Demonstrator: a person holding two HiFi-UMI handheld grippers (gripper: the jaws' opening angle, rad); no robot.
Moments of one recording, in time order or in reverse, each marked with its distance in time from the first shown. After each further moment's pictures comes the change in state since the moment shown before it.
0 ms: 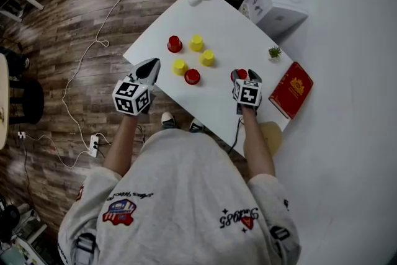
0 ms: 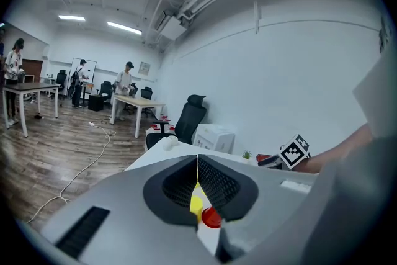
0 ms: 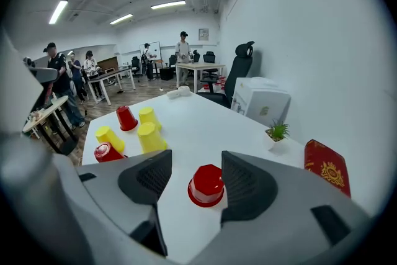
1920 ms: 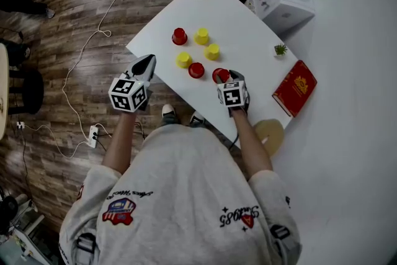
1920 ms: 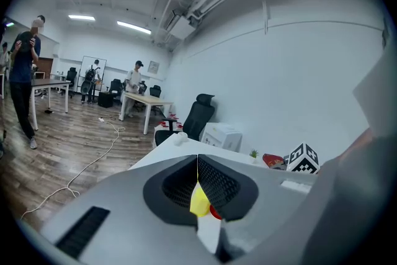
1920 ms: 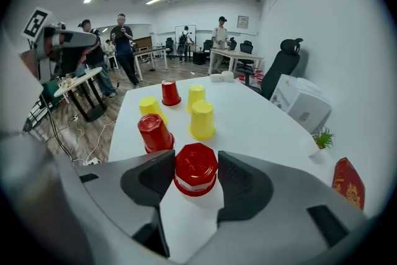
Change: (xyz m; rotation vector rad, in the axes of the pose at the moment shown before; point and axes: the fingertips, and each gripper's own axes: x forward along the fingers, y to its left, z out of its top) left arm -0.019 0.026 -0.020 -0.045 0.004 0.067; right arm 0.007 0.106 -0.040 -0.250 0.126 0.211
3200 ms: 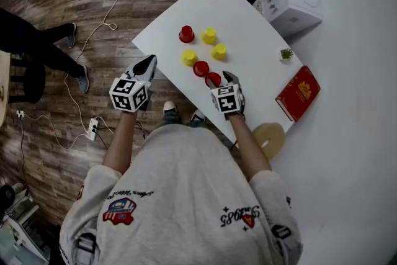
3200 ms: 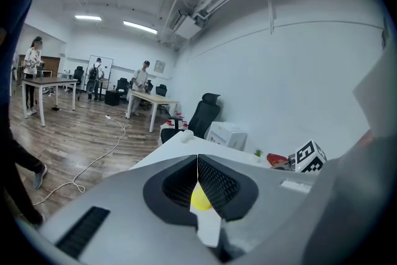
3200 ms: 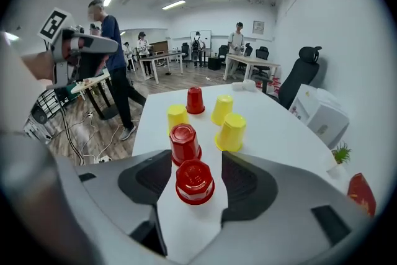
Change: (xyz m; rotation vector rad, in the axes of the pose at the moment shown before) left arm -0.017 0.016 -0.013 -0.029 0.006 0.047; right arm 0.001 0.060 0.014 -0.083 -0.032 0.119
